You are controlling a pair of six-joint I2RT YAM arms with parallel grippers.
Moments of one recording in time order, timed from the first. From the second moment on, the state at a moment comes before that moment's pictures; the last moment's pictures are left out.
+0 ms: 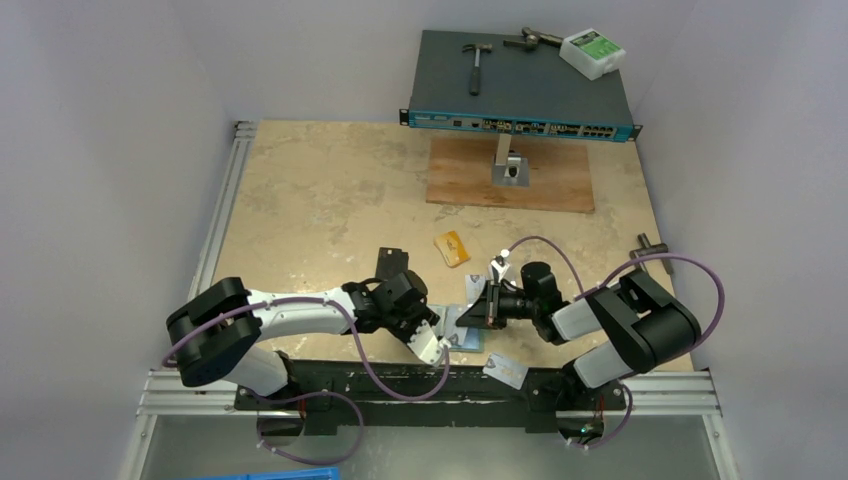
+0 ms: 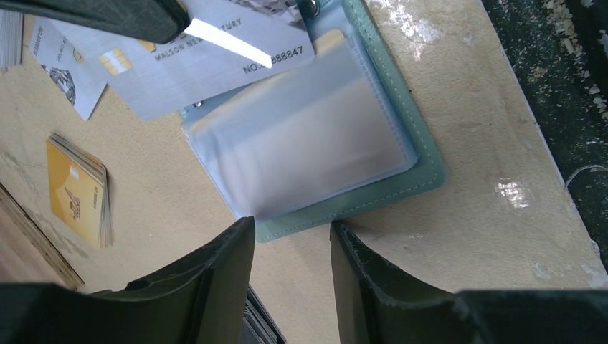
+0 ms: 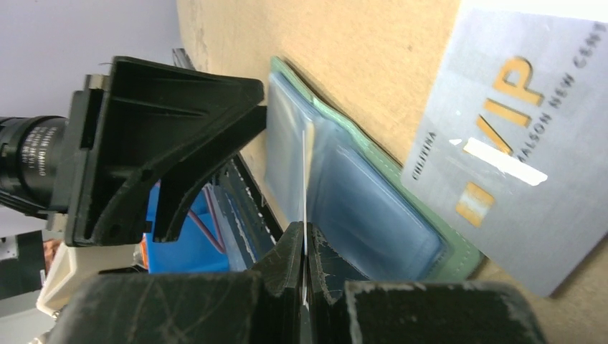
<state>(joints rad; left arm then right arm) -1.06 1.45 0.67 -0.24 0.13 1.19 0.46 1.51 0.16 0.76 -0.78 0.90</state>
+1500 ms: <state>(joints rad) -1.07 1.48 0.69 -0.26 0.09 1.13 0.46 1.58 0.15 0.81 -0.78 0.91</state>
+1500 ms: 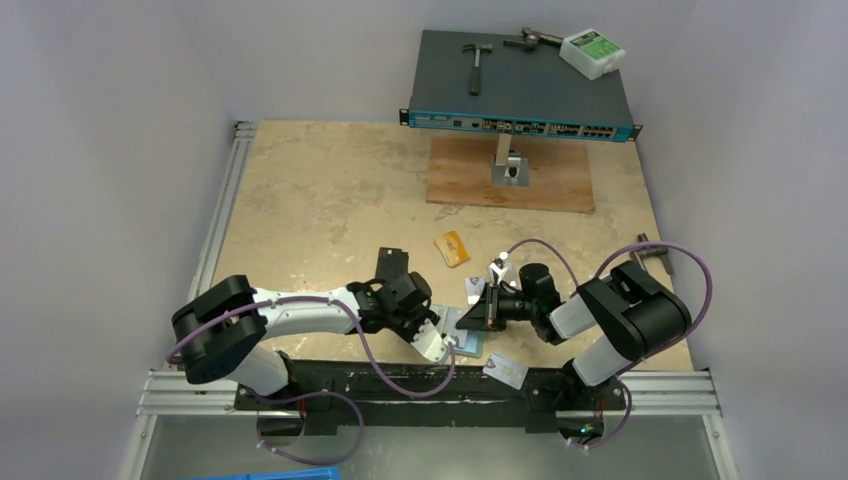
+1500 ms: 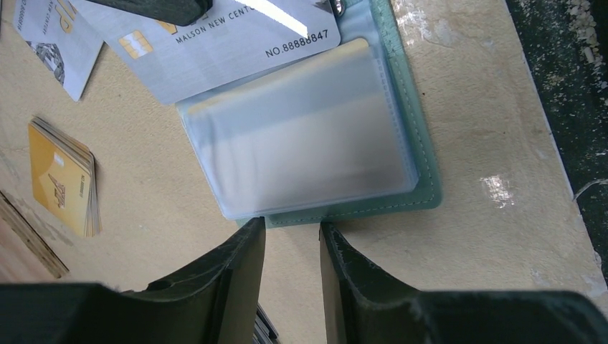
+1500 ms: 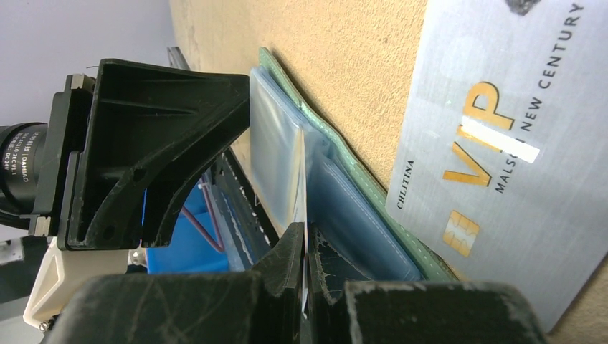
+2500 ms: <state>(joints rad) -1.08 1.49 0.70 -0.25 0.05 1.10 0.46 1.57 0.21 0.66 -0.86 0.87</state>
